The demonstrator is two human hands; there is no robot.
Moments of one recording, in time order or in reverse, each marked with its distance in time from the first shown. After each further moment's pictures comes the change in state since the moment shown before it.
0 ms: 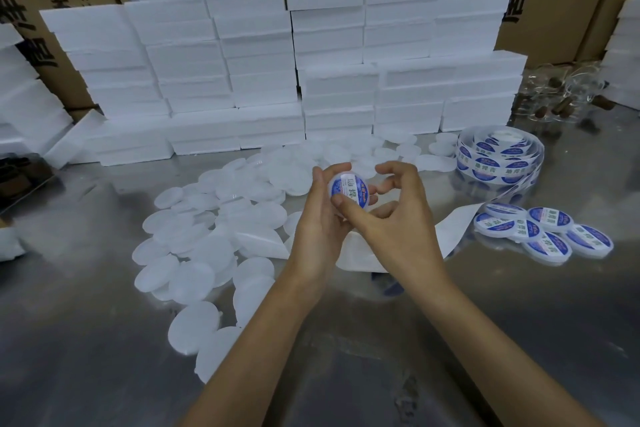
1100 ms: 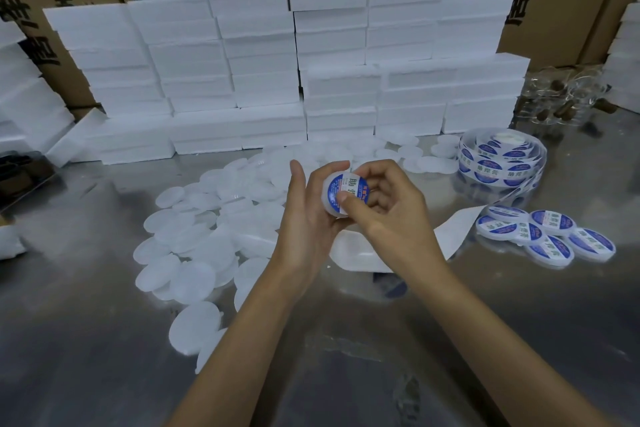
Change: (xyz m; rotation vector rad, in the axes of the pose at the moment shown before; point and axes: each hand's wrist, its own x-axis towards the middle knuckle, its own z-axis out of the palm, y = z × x) left_hand 0.012 -0.001 -0.024 -0.059 -0.026 -0.076; right_hand 0.007 -0.005 0.006 0.271 -0.141 -0.072
